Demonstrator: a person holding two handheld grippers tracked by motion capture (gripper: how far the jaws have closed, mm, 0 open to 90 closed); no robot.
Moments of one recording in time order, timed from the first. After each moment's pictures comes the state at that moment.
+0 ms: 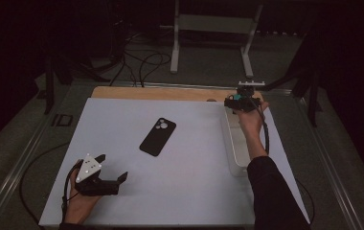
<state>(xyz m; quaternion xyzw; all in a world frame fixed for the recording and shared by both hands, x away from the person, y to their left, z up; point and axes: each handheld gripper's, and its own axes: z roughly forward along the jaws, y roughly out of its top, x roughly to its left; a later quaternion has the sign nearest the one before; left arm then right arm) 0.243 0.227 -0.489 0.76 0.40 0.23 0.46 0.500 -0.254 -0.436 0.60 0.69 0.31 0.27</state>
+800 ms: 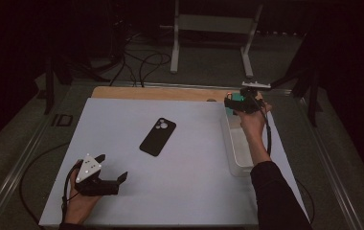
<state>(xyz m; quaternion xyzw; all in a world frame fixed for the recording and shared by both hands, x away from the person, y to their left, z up) 0.243 0.227 -0.489 0.76 0.40 0.23 0.46 0.481 -0.257 -0.425 0.59 0.68 0.36 0.26</state>
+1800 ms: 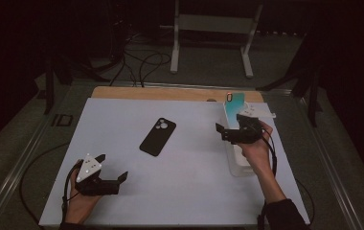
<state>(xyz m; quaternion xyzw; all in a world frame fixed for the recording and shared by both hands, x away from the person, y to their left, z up) 0.244 0.226 -0.489 0.76 0.40 0.23 0.46 0.364 -0.235 -0.413 0.44 0.75 0.44 0.24</state>
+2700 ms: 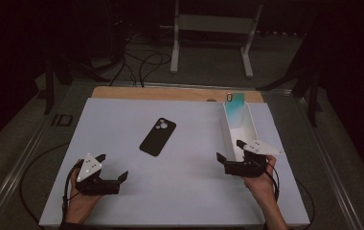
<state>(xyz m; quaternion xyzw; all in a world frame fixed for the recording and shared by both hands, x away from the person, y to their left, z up) 0.244 0.225 -0.488 0.76 0.40 0.23 0.45 0.284 -0.243 -0.449 0.40 0.74 0.48 0.23</state>
